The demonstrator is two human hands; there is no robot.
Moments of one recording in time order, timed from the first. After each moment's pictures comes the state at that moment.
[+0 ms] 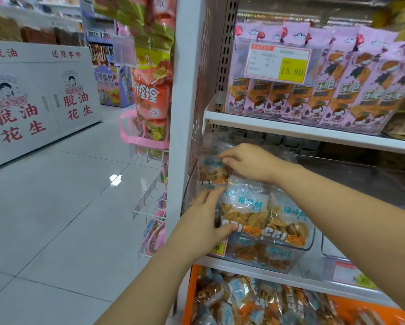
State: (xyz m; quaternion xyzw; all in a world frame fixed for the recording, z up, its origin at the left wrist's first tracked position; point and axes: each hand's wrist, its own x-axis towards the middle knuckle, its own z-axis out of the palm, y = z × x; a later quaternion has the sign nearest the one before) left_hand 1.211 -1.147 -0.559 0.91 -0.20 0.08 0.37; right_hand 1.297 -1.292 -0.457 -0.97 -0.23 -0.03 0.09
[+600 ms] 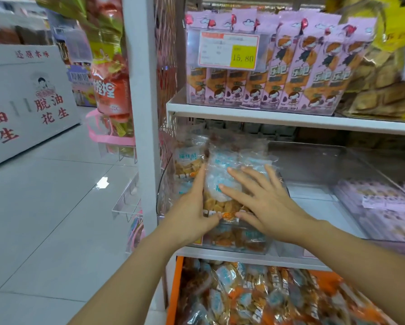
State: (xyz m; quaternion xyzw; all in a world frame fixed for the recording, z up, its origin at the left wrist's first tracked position) left_hand 1.211 -1.168 -0.552 0.89 -0.23 0.00 0.41; right_hand 1.209 -1.382 -0.546 -0.90 -0.31 -0.27 -0.11
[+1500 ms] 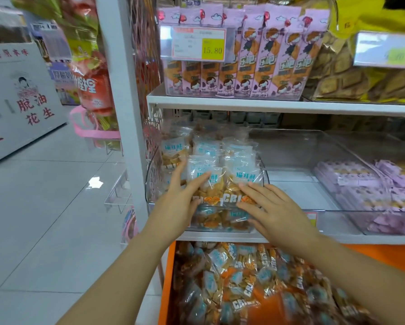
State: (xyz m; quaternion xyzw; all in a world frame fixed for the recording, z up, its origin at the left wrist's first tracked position) left_hand 1.195 -1.169 -0.565 0.92 -0.25 0.14 0.26; right_hand 1.151 -1.418 -0.579 -0.92 -0.26 -0.27 -0.09
